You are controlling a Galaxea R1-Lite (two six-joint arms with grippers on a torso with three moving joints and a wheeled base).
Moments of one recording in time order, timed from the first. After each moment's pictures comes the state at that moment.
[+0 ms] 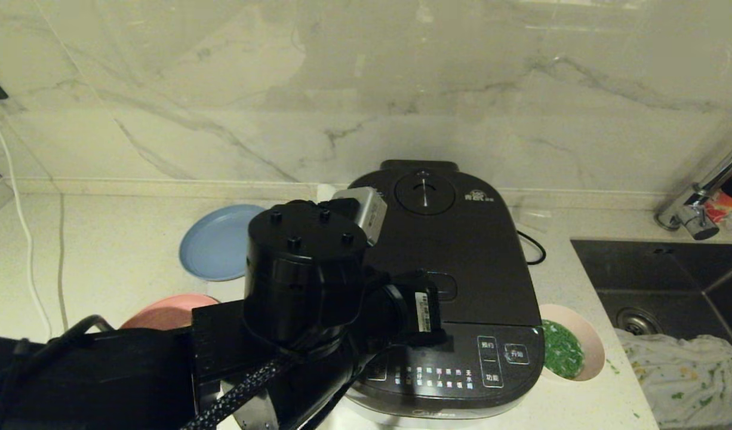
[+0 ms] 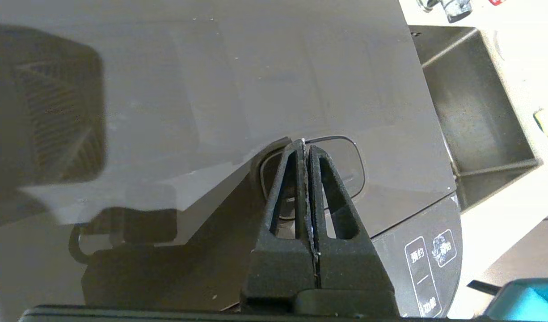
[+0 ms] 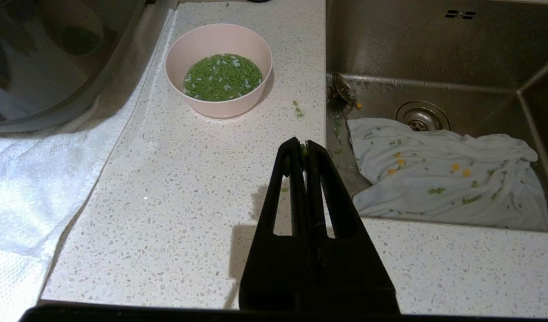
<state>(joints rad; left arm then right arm) -1.00 1.72 -0.92 -0.53 0.34 -0.40 0.00 0.00 -0.05 0.14 0.01 0.01</state>
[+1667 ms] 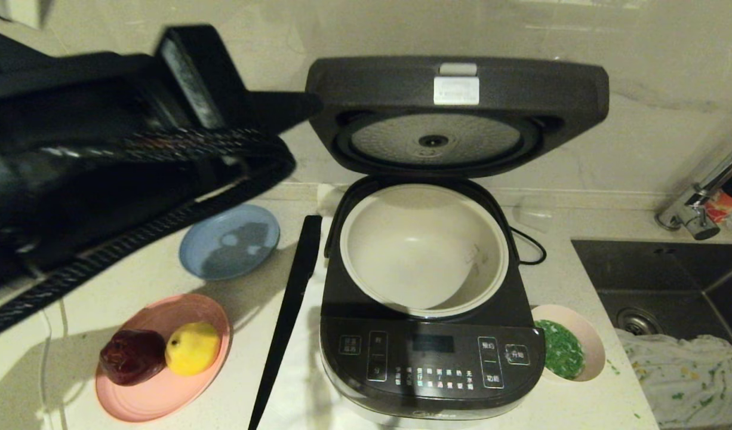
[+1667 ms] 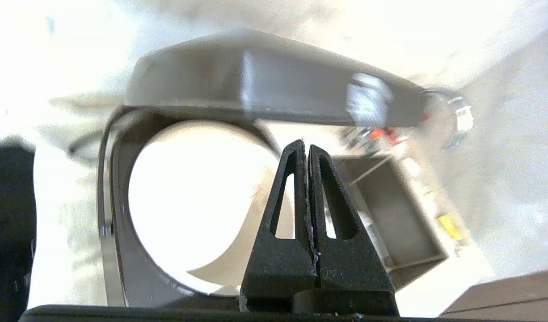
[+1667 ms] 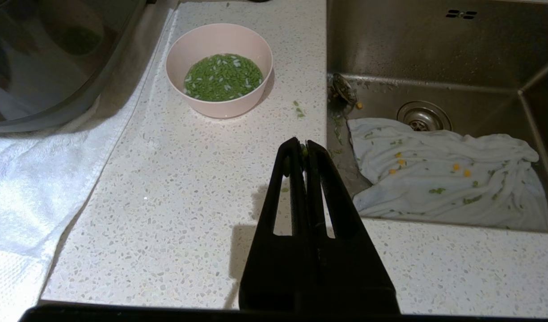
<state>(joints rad) -0.97 1.32 -1.08 -0.34 0.35 -0.34 0.00 0.00 -0.05 0.14 0.01 0.01</state>
